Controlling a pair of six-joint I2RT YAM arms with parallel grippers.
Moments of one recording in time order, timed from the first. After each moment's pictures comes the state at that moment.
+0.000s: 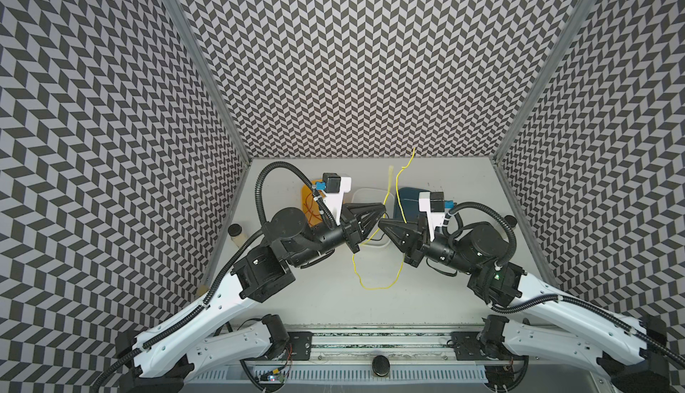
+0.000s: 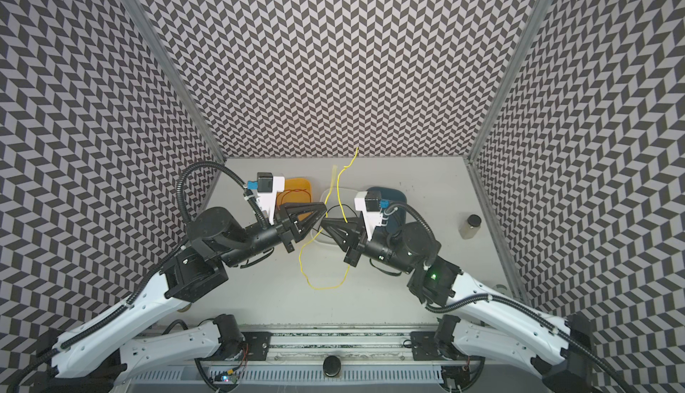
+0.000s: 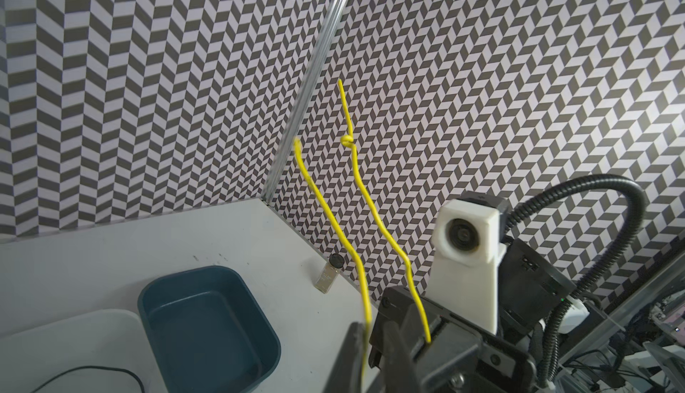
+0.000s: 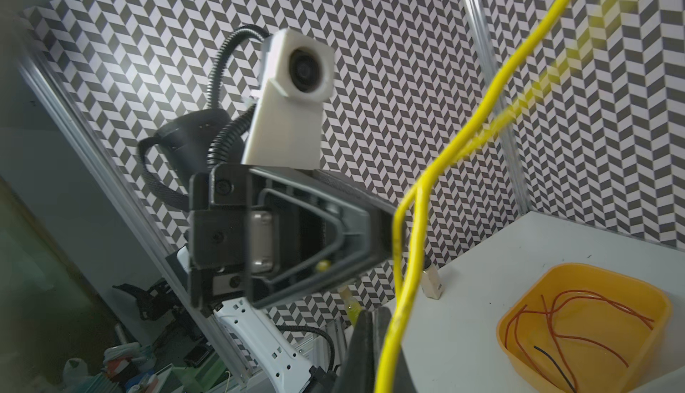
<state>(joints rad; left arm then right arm) -0.93 0.90 1.12 -0.06 0.23 -0.45 0.93 0.94 0.82 0.43 -0.18 0.50</state>
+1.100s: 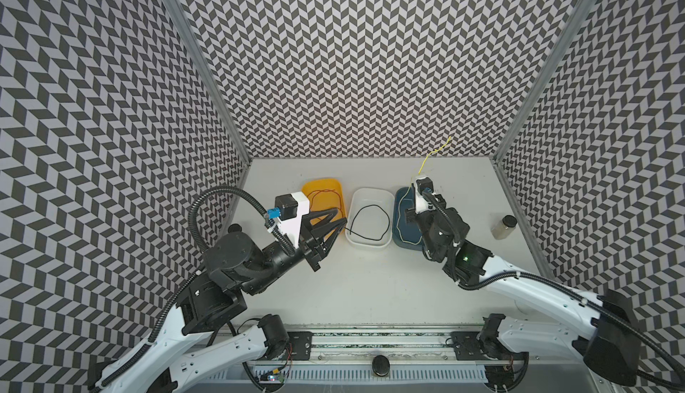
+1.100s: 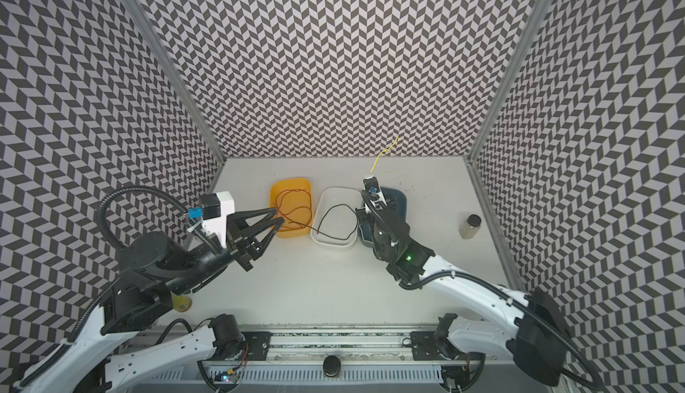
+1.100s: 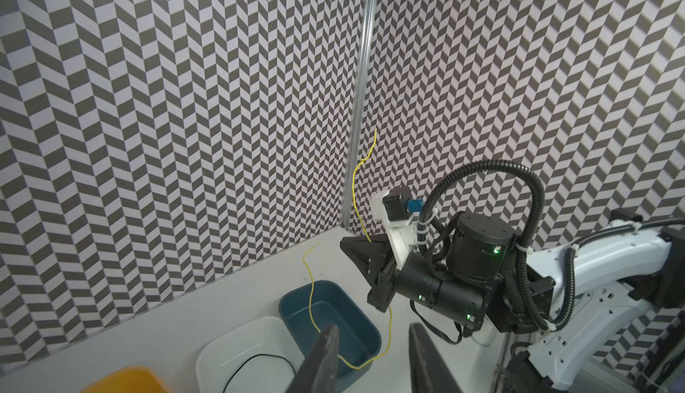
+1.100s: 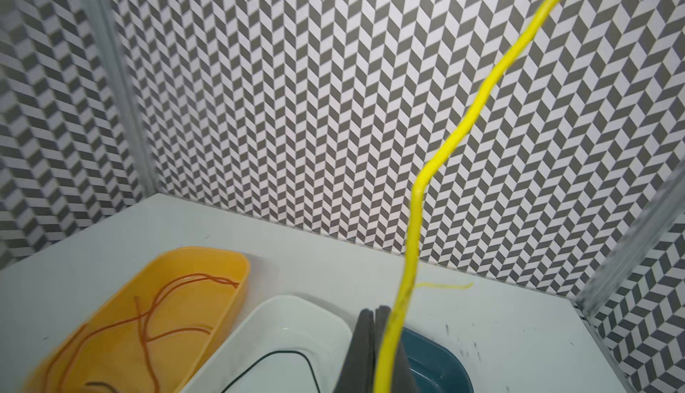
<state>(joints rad) -0.94 0.65 1.08 -0.33 0.01 -0.08 0.78 1.21 0.80 0.53 0.71 -0.15</state>
